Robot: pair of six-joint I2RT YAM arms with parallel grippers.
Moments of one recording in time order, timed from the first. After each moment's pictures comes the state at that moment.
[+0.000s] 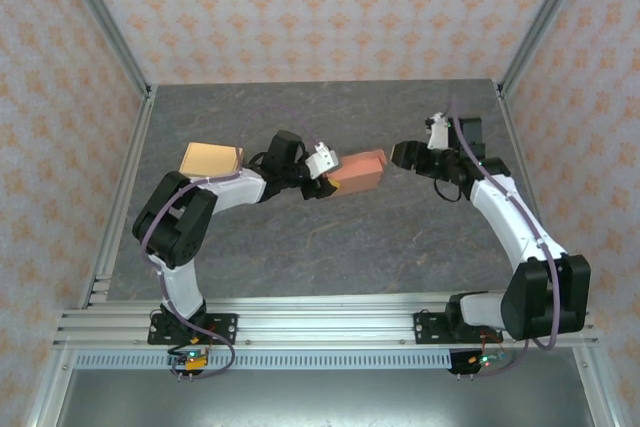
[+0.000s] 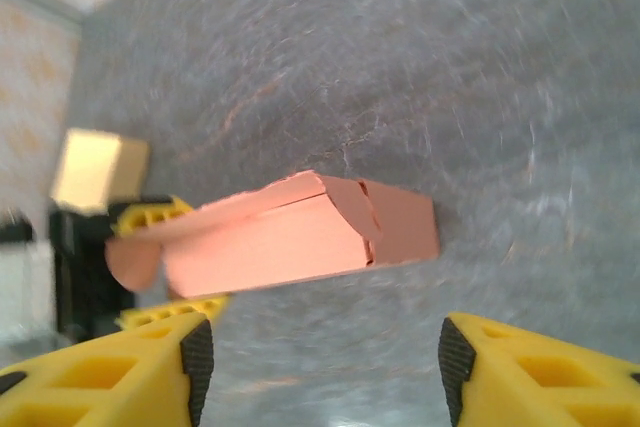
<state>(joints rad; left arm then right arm) -0.48 1.84 1.06 0.10 0.53 0.47 0.13 1.29 1.00 -0.46 -0.48 0.31</state>
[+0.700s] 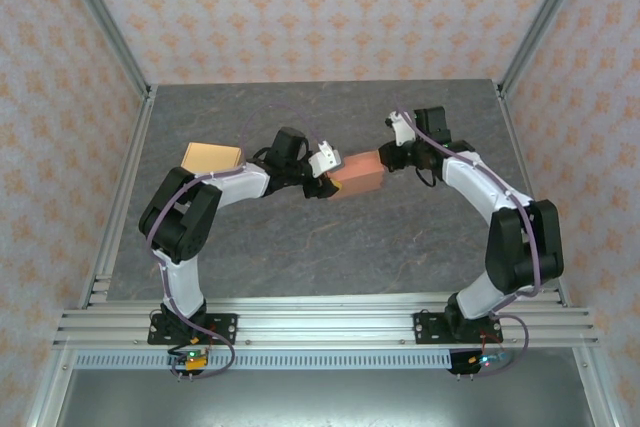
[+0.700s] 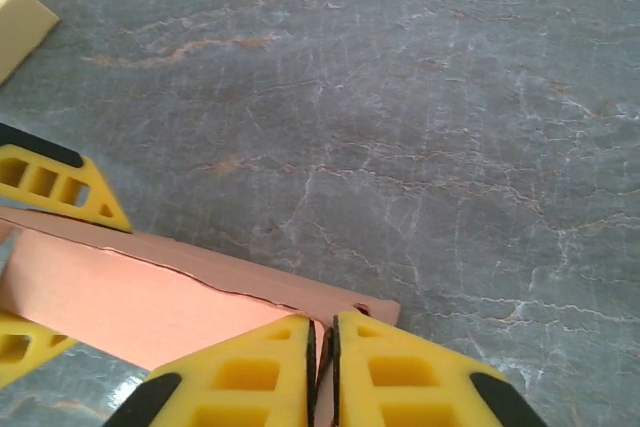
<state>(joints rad) -0.47 1.89 1.13 0.03 0.58 0.50 0.24 1.57 1.12 -0.37 -0.37 -0.07</state>
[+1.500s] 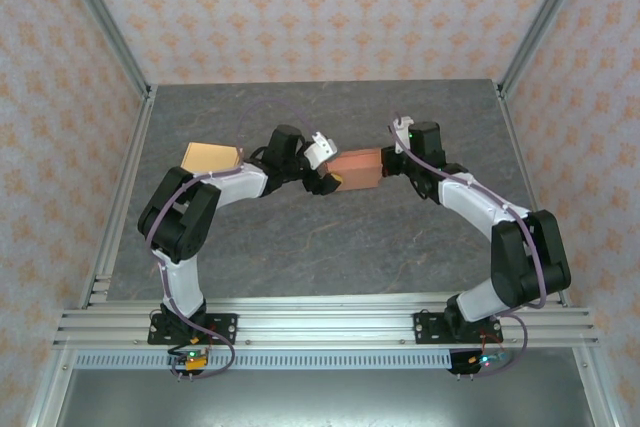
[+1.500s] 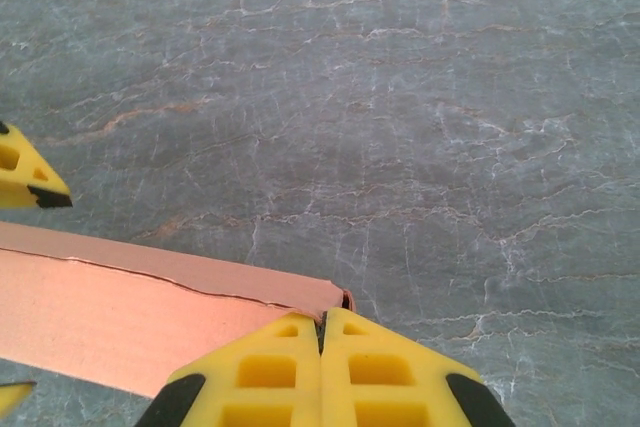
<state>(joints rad) -0.46 1.88 1.09 0.15 0.47 0.36 0.29 1.49 0.90 -0.06 -0.16 0.10</state>
